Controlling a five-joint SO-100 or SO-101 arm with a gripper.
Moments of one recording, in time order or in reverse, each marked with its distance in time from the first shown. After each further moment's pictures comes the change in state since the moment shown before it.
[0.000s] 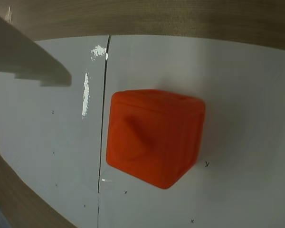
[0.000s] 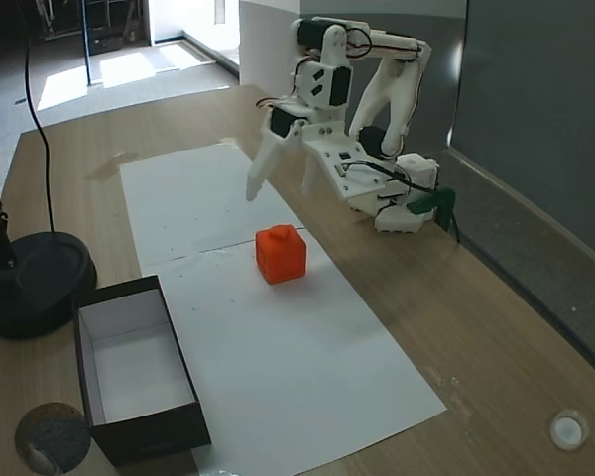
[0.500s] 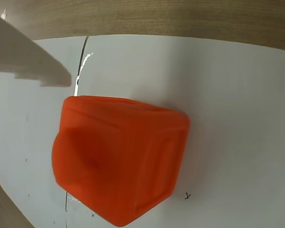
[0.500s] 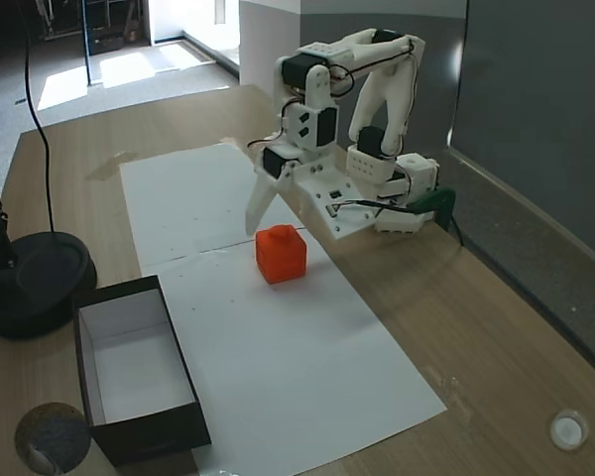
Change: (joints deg) arm 0.4 -6.3 9.3 -11.7 -1.4
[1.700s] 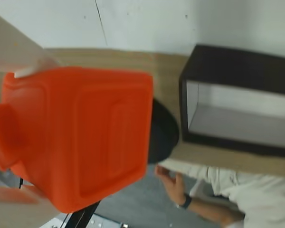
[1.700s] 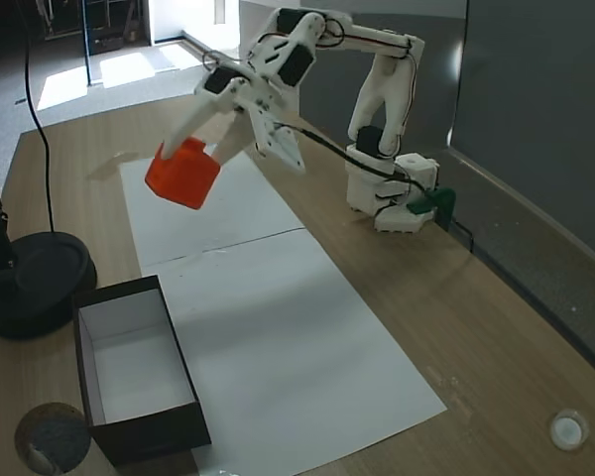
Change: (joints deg) arm 2.4 -0.7 -28.4 -21.3 -5.3
